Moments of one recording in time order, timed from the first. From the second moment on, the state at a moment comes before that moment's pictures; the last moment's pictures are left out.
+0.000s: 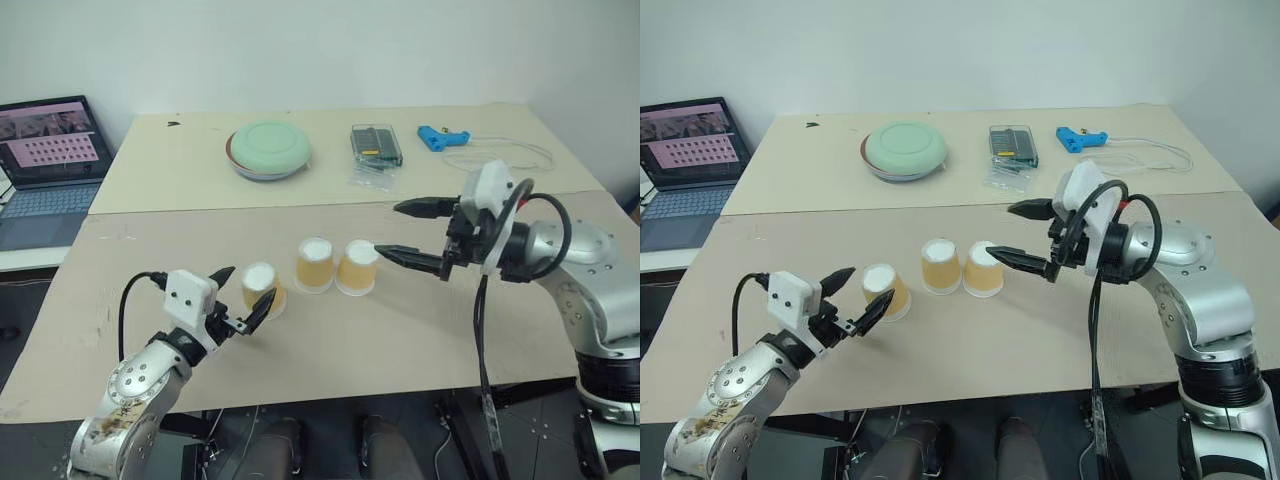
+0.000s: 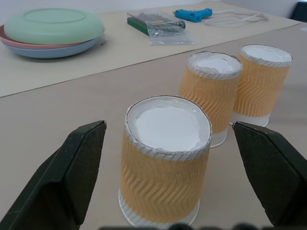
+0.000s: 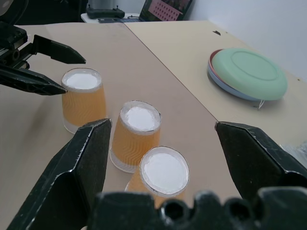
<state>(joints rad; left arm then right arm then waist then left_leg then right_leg) 0.11 0.47 0.10 -0.63 -0.47 0.46 -0.34 -0.50 -0.76 -0.06 -0.40 0.52 0.63 0.94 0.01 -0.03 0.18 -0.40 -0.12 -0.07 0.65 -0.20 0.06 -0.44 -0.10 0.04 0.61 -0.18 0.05</state>
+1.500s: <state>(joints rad) 0.04 0.48 0.10 -0.57 -0.47 0.55 -0.38 -0.46 -0.77 -0.05 -0.35 0.53 0.64 0.98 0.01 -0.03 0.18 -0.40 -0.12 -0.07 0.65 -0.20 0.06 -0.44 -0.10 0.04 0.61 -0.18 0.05</state>
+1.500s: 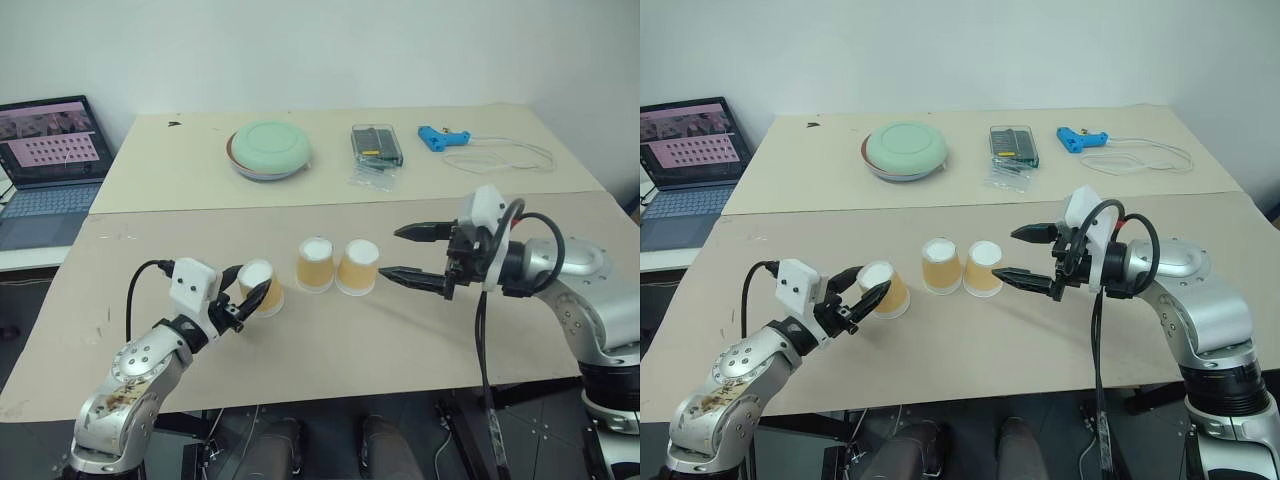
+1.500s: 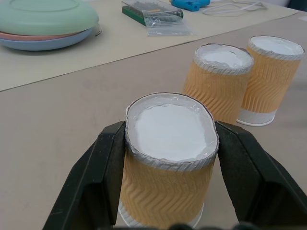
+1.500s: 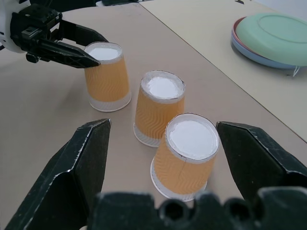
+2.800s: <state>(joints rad) -1.19 0.65 -0.12 0.46 -0.56 0.77 -1.29 -0.41 -0.72 -0.05 -0.37 0.48 0.61 0.86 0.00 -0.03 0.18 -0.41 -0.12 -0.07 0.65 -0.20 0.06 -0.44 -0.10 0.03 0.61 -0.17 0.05</state>
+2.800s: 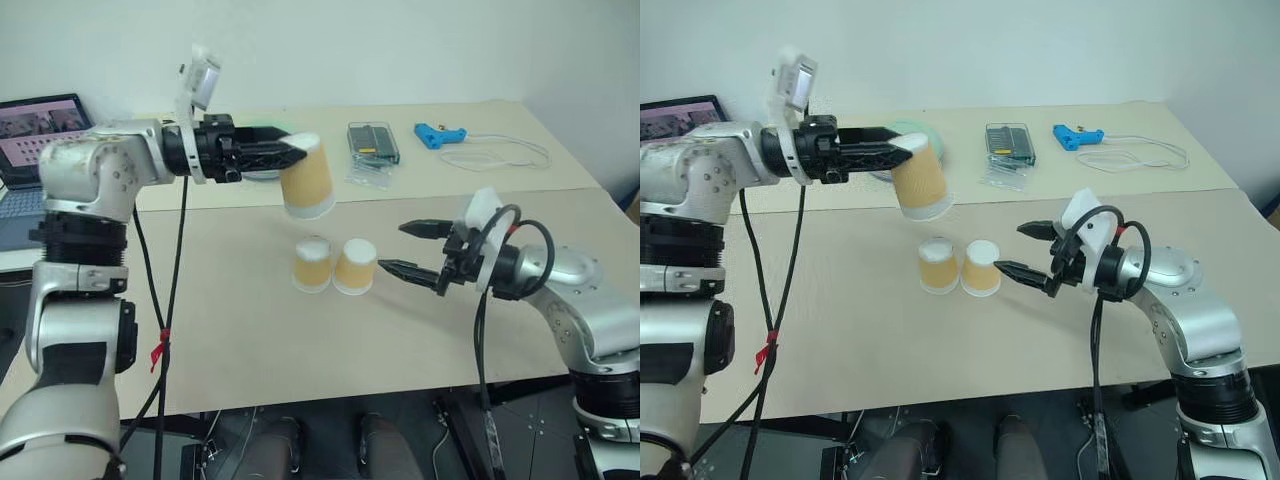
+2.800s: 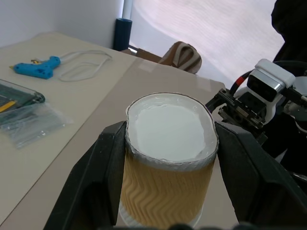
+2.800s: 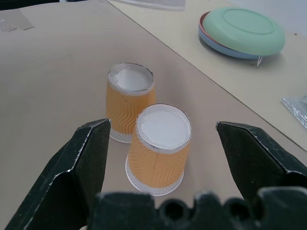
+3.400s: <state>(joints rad) -1.35 0.44 -0.23 0.87 -0.27 0.45 -1.54 -0.35 -0.73 -0.09 -0.45 0.51 0.64 0.80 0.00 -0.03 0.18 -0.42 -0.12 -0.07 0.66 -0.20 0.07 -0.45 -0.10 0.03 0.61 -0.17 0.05</state>
